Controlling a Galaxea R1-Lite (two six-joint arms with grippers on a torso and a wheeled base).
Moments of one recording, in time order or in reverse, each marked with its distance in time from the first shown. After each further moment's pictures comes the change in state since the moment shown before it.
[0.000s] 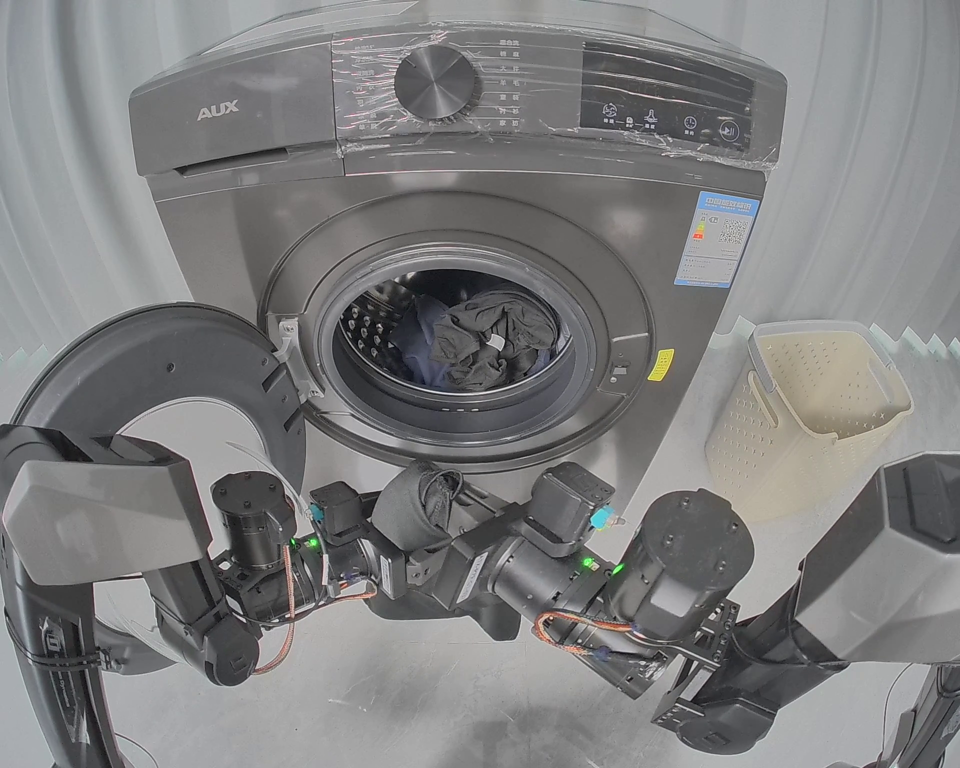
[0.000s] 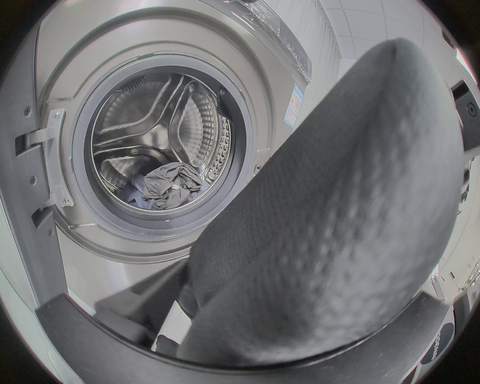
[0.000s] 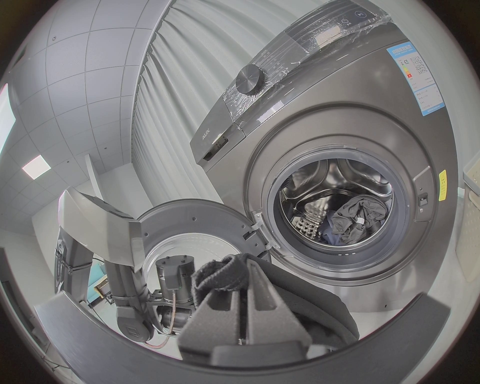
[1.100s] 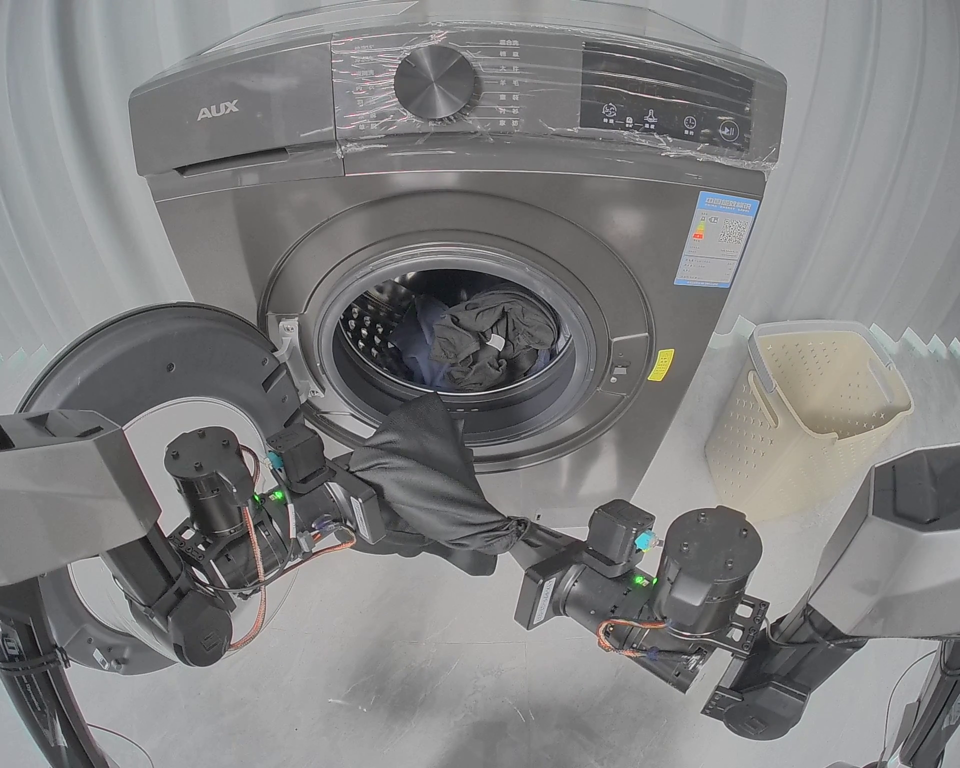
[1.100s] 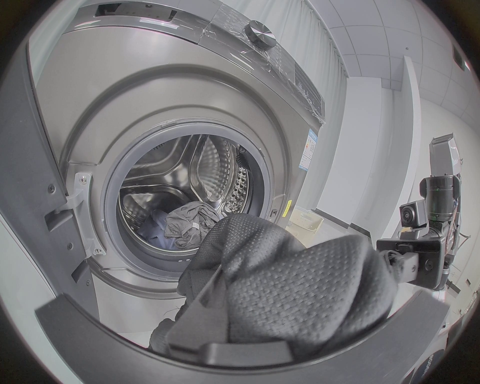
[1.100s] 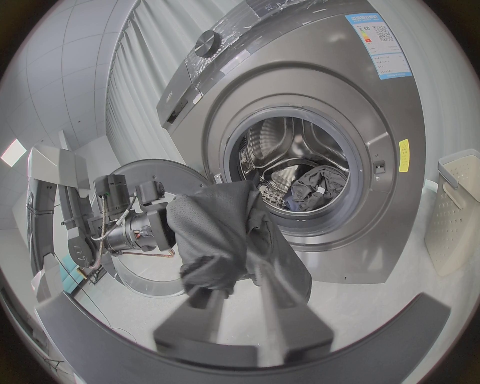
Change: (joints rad) left arm 0.024 -0.144 -0.020 0.000 0.082 -0.064; right arm -0.115 -0.006 0.188 0.063 0.004 0.009
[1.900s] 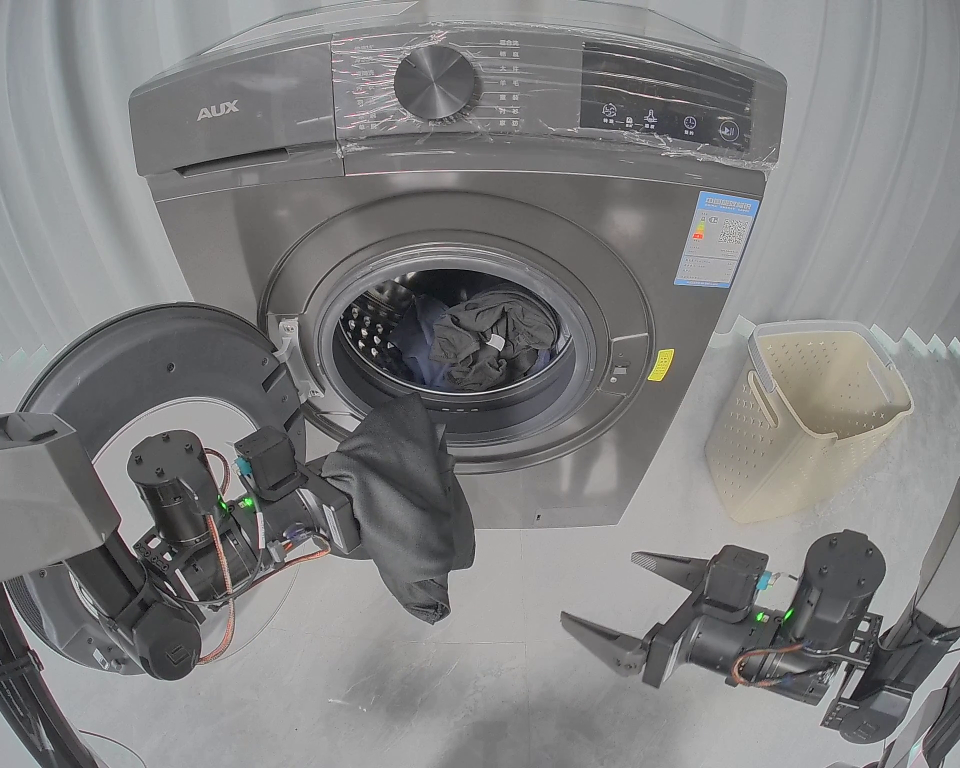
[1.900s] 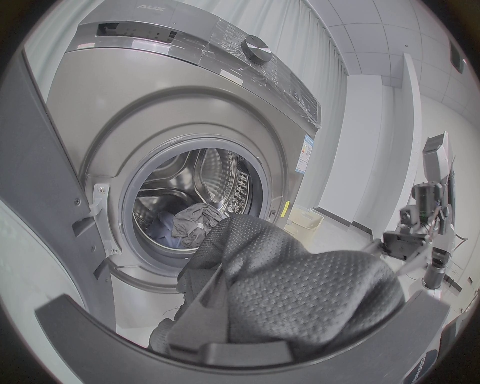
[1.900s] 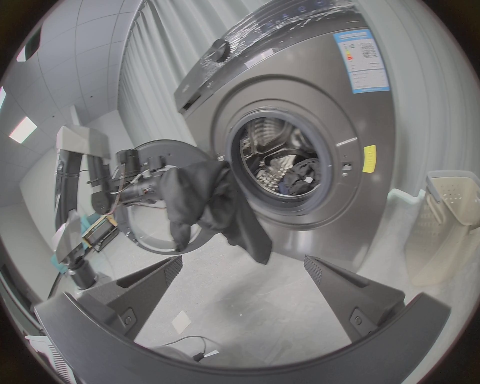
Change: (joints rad) left arm 0.013 -0.100 0.101 -0.001 0.005 0.016; right arm -0.086 -0.210 0.405 -0.078 0.186 -0.112
